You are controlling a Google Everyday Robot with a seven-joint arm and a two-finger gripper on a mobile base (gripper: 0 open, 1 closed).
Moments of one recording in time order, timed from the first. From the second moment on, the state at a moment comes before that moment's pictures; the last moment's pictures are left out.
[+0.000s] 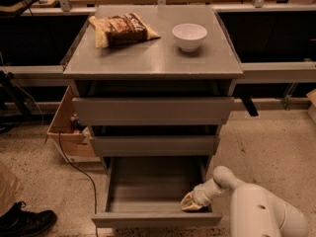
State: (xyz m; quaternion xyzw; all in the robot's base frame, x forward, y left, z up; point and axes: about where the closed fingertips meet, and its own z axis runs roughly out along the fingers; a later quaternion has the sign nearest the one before) arm 0.530 -0.143 0.162 -0.66 0.64 0.34 0.20
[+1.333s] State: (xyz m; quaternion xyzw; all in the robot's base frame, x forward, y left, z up) arm 0.473 -0.179 0.162 -0.63 0.66 0.39 0.12
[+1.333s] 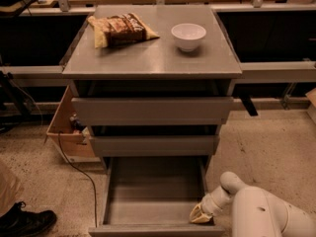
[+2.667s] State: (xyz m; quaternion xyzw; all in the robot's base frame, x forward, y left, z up) arm 0.446 -0.219 0.274 -0.63 0.63 0.38 0.24
